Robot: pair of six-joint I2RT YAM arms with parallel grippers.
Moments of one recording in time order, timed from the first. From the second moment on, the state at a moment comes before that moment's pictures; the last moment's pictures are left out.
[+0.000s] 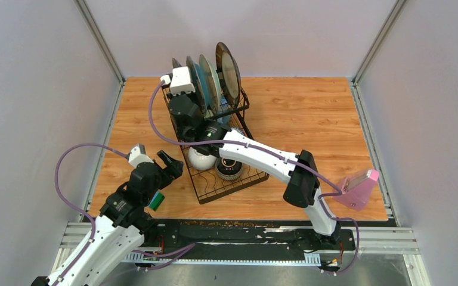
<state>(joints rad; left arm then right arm) -0.55 0.42 0.50 -0.65 -0.38 -0.95 1.13 2.14 2.16 -0.02 1.03 -0.11</state>
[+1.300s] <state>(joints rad) -0.55 0.43 0.50 -0.63 -0.36 -0.95 1.12 2.03 2.17 -0.12 0.84 0.01</state>
